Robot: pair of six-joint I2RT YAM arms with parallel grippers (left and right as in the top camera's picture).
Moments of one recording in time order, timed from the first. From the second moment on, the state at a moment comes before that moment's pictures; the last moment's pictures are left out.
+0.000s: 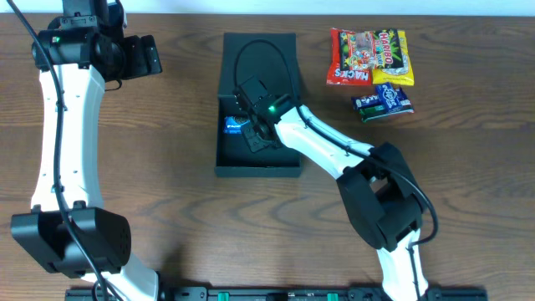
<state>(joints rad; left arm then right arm) 0.08 1.80 1.88 -1.11 0.05 -0.15 0.67 2.15 1.59 -0.69 0.06 0.22</state>
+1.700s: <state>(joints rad) 0.08 1.80 1.88 -1.13 0.05 -0.15 0.62 1.89 1.54 -0.54 -0.07 0.31</state>
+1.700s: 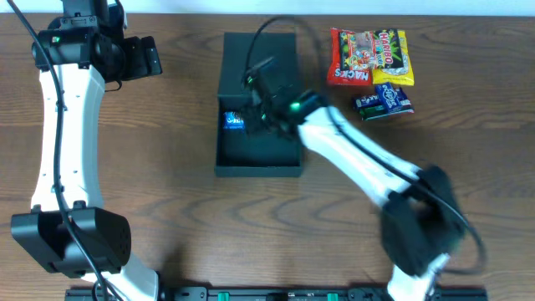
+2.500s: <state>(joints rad) 0.08 1.80 1.88 -1.13 0.05 -0.15 0.36 1.77 1.54 -0.47 0.10 0.50</state>
